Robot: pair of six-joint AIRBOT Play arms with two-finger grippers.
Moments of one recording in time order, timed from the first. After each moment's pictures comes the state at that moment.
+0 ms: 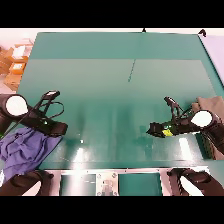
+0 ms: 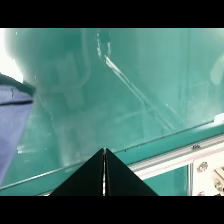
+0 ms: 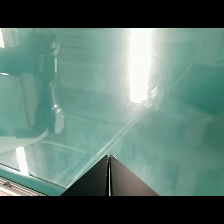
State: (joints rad) left arm -0.23 -0.87 0.80 1.30 -1.45 -1.60; right arm 0.10 -0.84 0.54 -1.06 1.14 1.59
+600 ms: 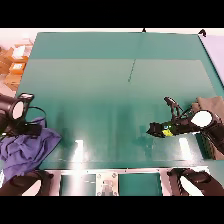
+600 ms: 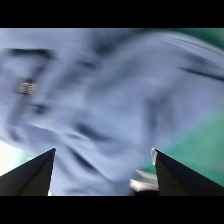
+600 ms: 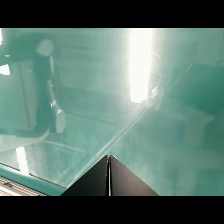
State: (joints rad) left arm -0.12 -0.88 0.75 1.92 -1.53 -1.78; right arm 0.10 -0.84 0.54 -1.05 1.14 1.59
